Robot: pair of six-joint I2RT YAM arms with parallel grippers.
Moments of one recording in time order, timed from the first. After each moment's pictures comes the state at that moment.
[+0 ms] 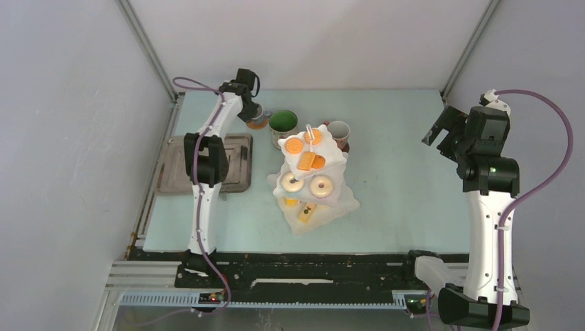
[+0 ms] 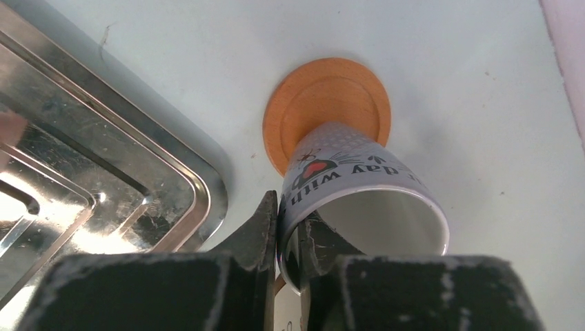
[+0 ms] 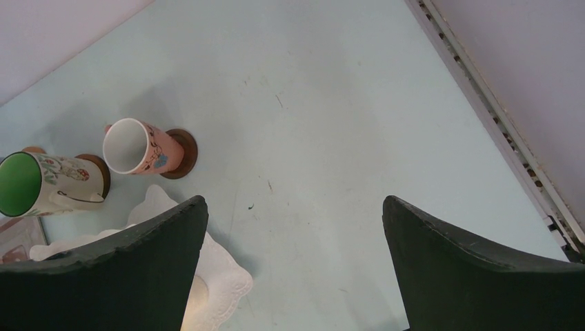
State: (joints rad) left arm -0.19 2.44 2.32 -0.95 -0.30 -1.05; right arm -0.12 1.03 1.40 -0.94 0.14 0.39
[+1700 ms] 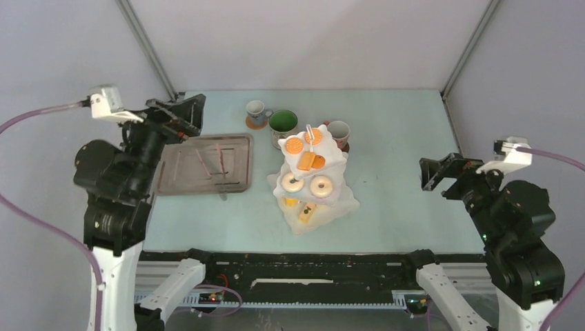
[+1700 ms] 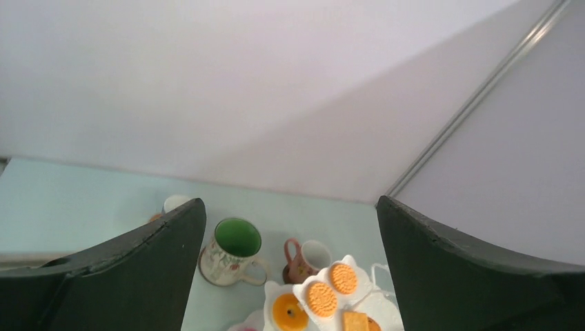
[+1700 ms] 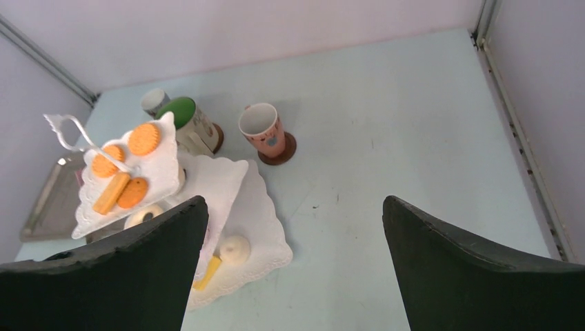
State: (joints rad) left arm -0.21 0.84 1.50 -0.49 0.00 -0.46; right arm 0.21 0.63 1.41 -0.96 0.11 0.27
